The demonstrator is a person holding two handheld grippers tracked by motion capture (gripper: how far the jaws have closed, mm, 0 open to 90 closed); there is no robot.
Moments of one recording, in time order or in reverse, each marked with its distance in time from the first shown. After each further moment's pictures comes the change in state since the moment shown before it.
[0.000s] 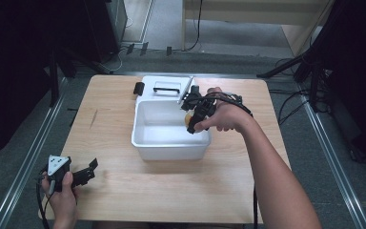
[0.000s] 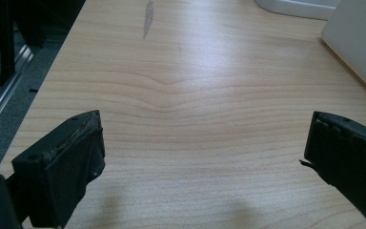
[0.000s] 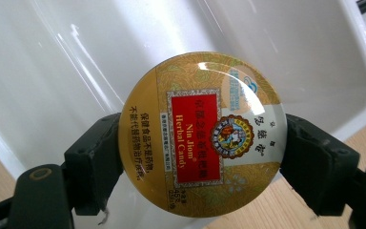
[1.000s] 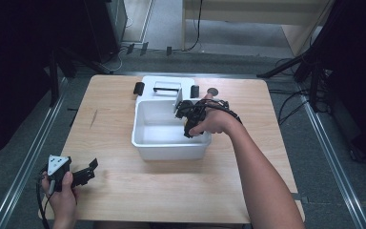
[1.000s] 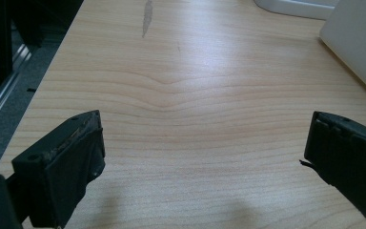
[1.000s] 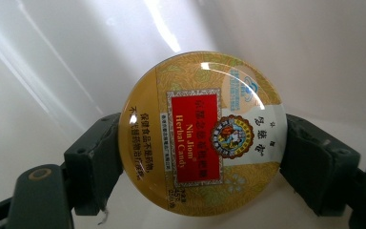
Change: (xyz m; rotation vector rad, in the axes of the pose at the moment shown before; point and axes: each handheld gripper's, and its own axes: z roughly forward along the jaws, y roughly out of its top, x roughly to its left) left arm 0.000 0.000 0.000 0.006 -0.007 -0.004; right arm 0.001 0.013 0.055 0.127 -0.096 -0.032
